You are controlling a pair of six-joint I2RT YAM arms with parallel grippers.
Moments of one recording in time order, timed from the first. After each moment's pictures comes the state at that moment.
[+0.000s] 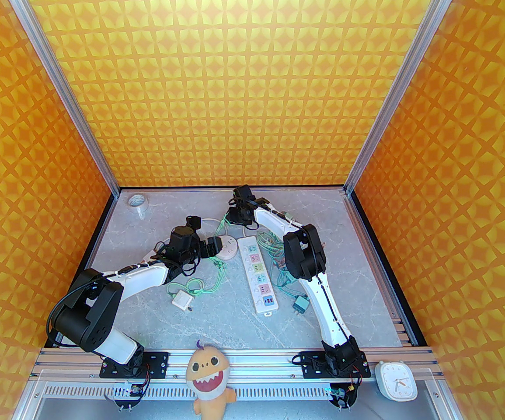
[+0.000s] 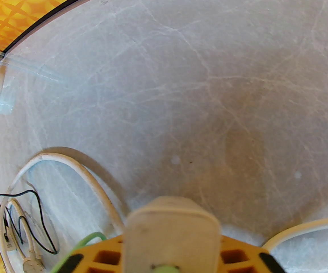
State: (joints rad) left arm -0.47 1.58 0.77 0.27 0.15 -0.56; right arm 0.47 2.50 2.15 -0.60 -0.16 0.45
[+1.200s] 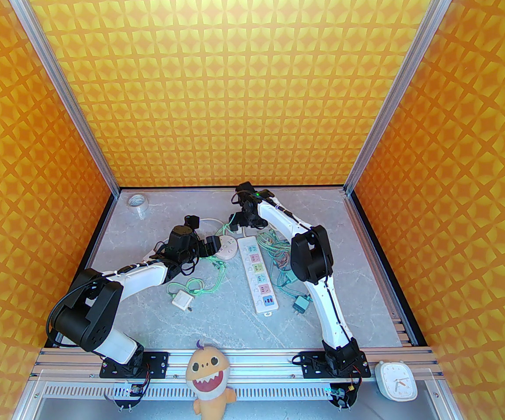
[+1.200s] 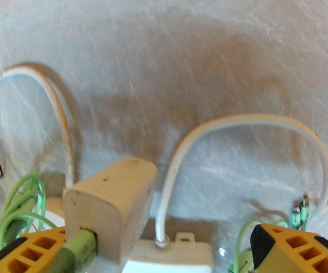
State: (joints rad) left arm -0.46 1.58 0.77 0.27 0.15 -0.57; right arm 0.48 2.40 2.20 -1.04 0.03 0.22
